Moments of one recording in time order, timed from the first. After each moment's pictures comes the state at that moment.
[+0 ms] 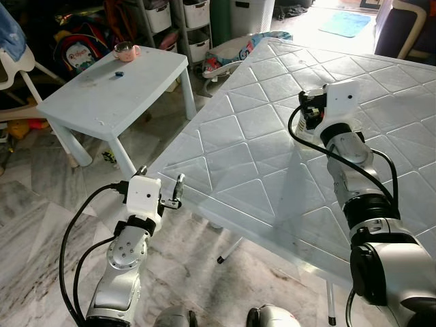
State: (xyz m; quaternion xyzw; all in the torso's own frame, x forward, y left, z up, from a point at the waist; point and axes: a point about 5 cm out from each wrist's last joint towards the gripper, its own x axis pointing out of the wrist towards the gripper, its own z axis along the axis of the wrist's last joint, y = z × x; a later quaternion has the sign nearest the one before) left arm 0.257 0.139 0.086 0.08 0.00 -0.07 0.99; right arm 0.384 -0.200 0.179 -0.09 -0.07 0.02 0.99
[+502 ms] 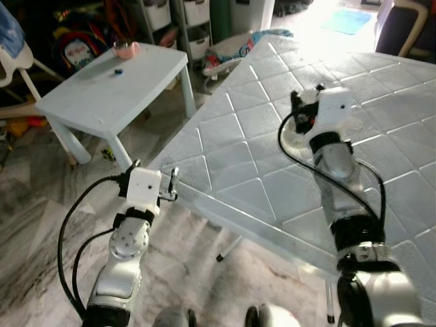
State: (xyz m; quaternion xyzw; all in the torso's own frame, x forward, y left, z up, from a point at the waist) left arm 0.274 0.146 0.095 0.11 0.00 -0.04 0.99; right arm 0.346 -0.148 0.180 -0.08 -0.17 0.07 0.98
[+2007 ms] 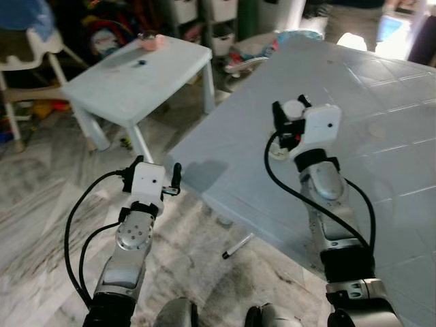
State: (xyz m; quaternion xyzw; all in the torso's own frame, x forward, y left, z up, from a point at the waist) left arm 0.281 0.143 0.090 0.11 0.00 -0.03 0.99; right arm 0.327 -0.130 0.175 -0.04 -0.15 0.10 0.98
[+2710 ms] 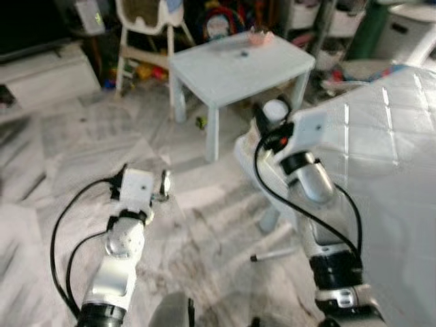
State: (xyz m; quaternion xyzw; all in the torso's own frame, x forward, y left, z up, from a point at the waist) left arm 0.272 0.147 0.082 0.11 0.02 -0.02 0.99; right arm 0.315 -0.112 0.172 0.01 -0.15 0.16 0.98
